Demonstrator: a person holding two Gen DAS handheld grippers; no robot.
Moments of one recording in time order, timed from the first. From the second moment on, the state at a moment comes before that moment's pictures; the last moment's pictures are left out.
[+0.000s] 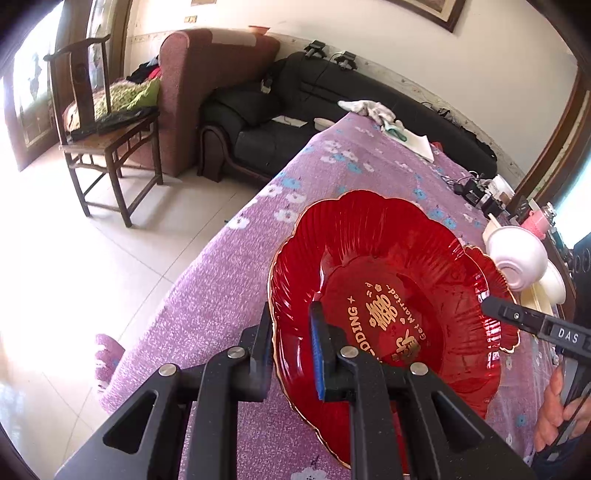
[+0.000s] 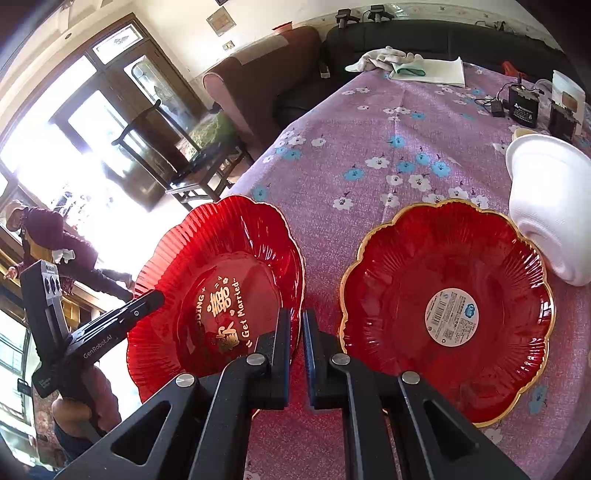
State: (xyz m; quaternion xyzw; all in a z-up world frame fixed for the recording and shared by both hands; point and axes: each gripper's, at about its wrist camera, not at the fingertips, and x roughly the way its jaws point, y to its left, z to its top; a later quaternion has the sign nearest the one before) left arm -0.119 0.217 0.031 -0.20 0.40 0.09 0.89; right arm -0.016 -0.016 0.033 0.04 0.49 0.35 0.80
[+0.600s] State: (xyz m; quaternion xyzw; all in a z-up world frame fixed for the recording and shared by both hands) left arm -0.132 0.215 0.033 -0.19 0.40 0.12 0.89; right arm -0.026 -0.047 0.051 0.06 0.45 0.36 0.81
